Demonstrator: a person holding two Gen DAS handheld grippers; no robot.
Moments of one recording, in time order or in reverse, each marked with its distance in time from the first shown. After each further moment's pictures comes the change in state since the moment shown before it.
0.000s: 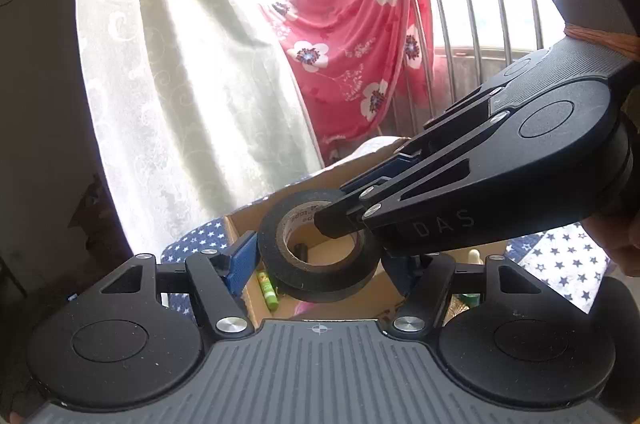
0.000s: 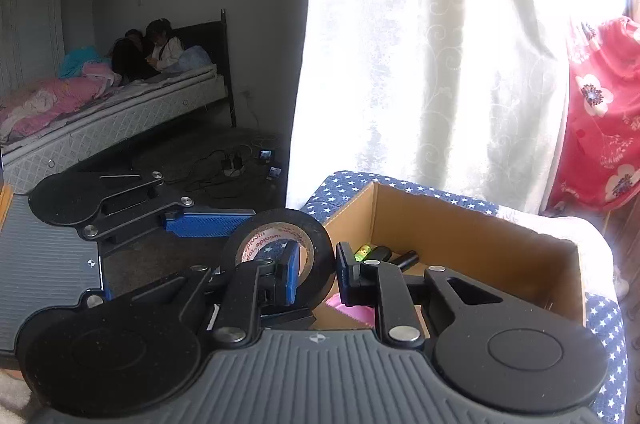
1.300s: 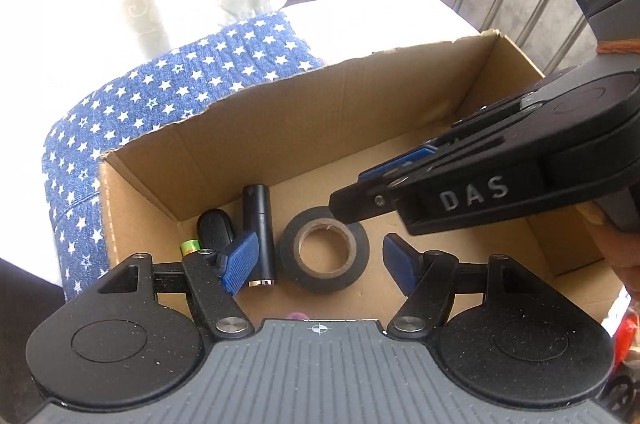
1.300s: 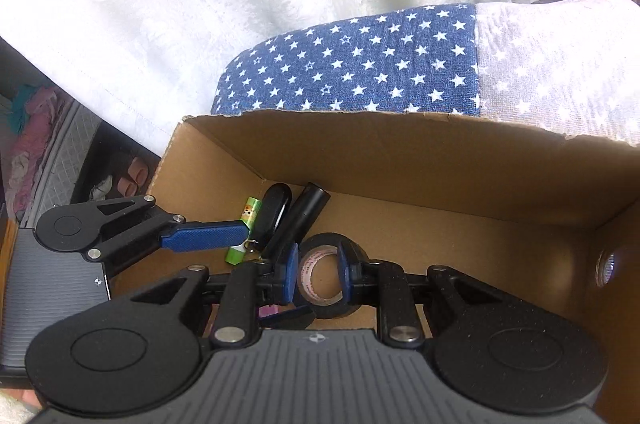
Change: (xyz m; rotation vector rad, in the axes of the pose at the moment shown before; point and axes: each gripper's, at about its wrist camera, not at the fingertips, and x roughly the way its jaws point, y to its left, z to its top) left arm 0.232 0.049 0.016 -0.202 0.597 -0.223; right arm 0.182 -0.184 0.004 0.487 0.453 0.145
